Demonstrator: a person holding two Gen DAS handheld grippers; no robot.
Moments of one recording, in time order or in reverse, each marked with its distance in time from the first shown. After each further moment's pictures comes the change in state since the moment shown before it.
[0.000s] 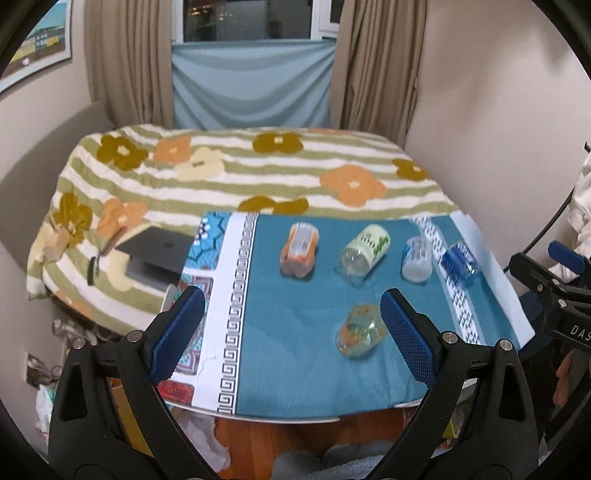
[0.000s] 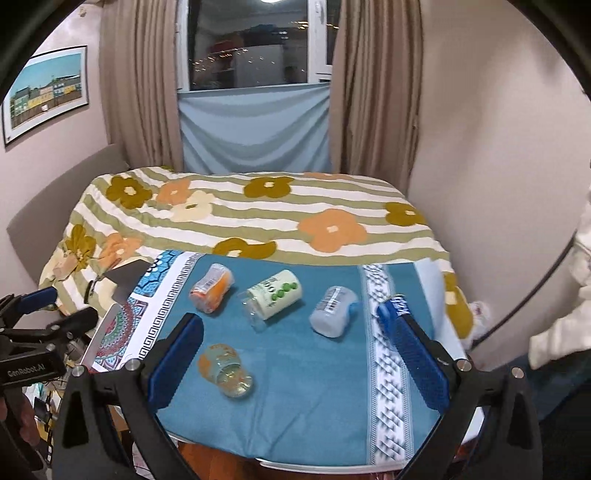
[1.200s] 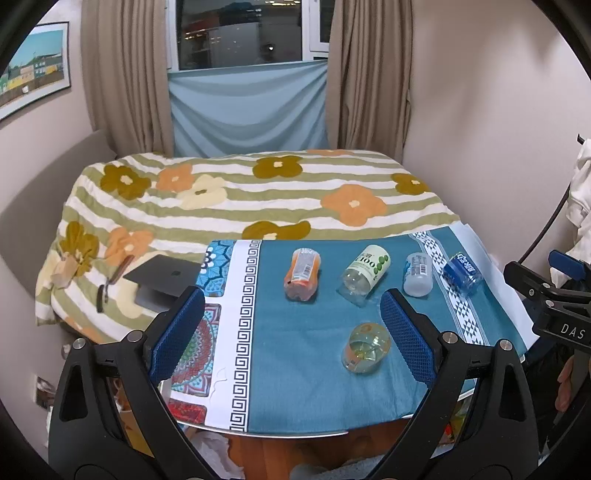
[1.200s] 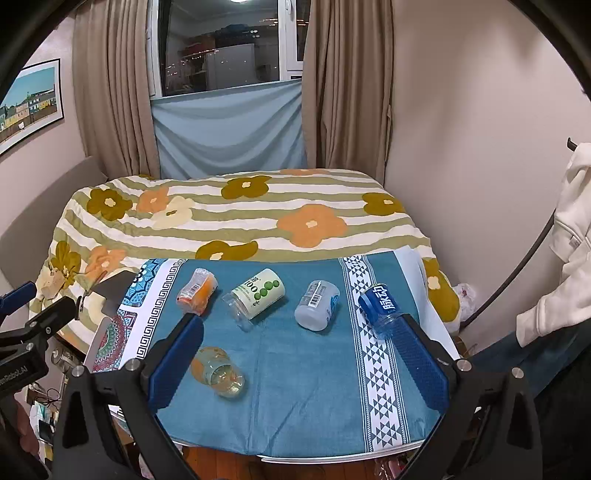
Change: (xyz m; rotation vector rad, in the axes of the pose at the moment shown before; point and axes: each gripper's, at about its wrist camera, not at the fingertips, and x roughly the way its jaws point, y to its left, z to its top) left arm -0.014 -0.006 0.008 0.057 -0.074 0.019; right arm 0.000 -0.006 0.004 0.064 0.005 -0.043
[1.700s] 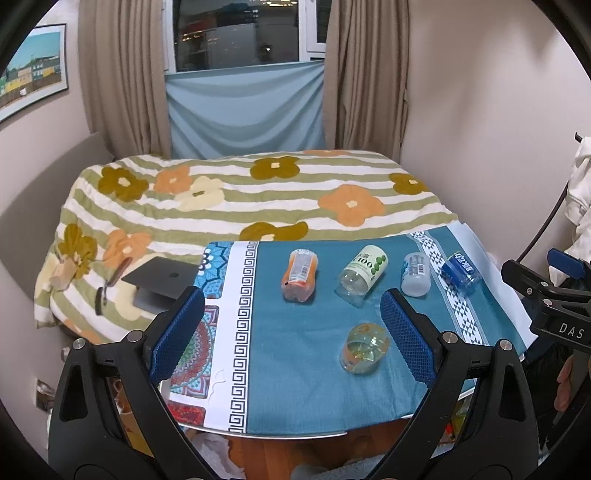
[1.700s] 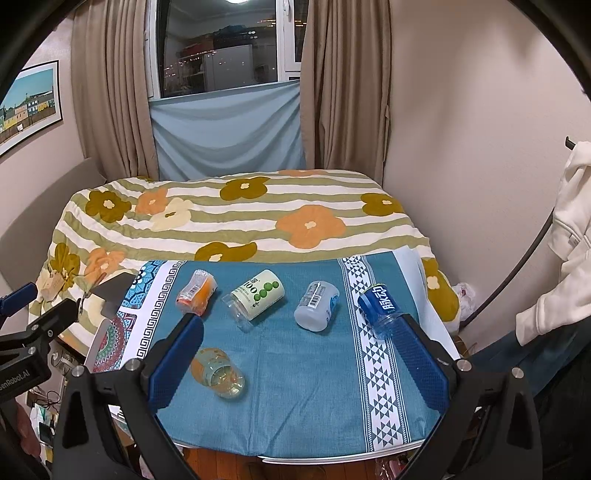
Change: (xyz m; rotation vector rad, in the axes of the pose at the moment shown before) left arm 0.002 -0.002 0.002 0.005 -0.002 -0.003; right arm 0.002 -0.001 0.000 0.000 -0.001 0.001
